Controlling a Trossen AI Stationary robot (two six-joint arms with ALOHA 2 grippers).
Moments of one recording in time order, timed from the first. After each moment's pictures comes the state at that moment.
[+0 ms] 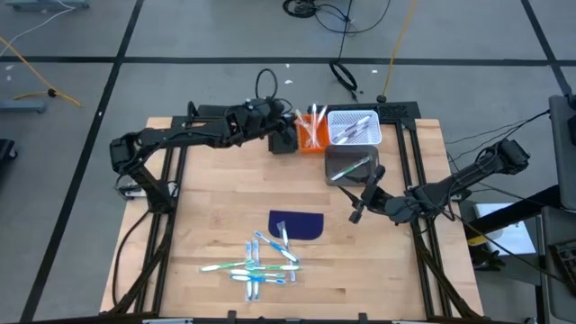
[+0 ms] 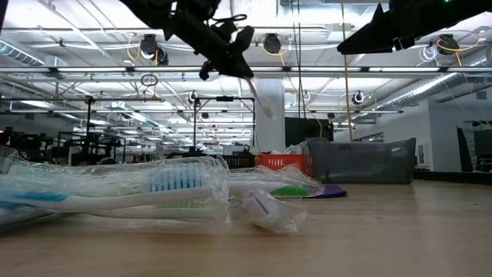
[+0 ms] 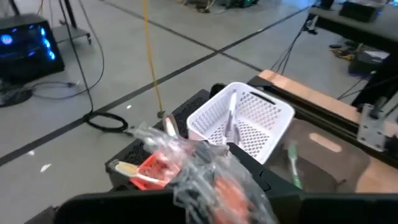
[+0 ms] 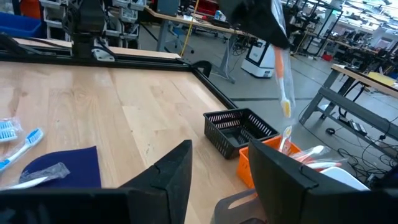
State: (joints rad) left arm 0.39 1.64 1.25 0.05 -0.18 -0.19; right arm 0.44 0.99 0.51 0.15 0.97 0.04
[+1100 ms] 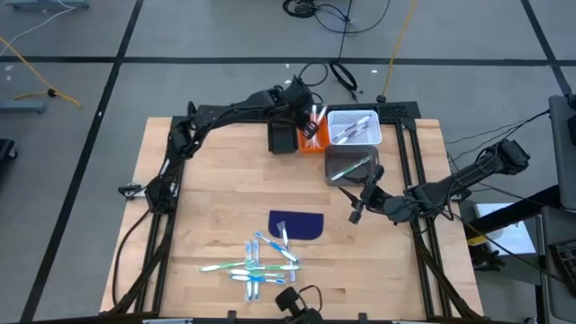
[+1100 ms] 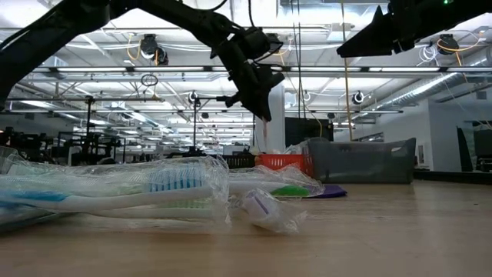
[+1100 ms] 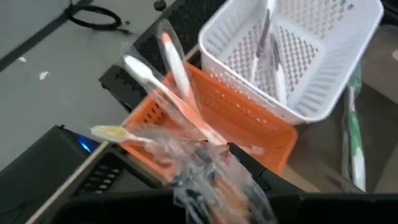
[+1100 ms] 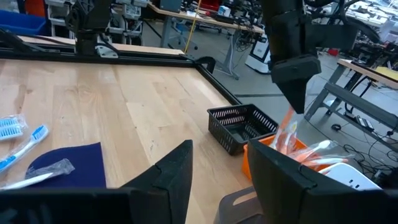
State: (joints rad) left arm 0.49 2.18 2.02 -0.70 -0.02 -0.17; right arm 0.43 0.99 0.51 0.13 0.94 0.07
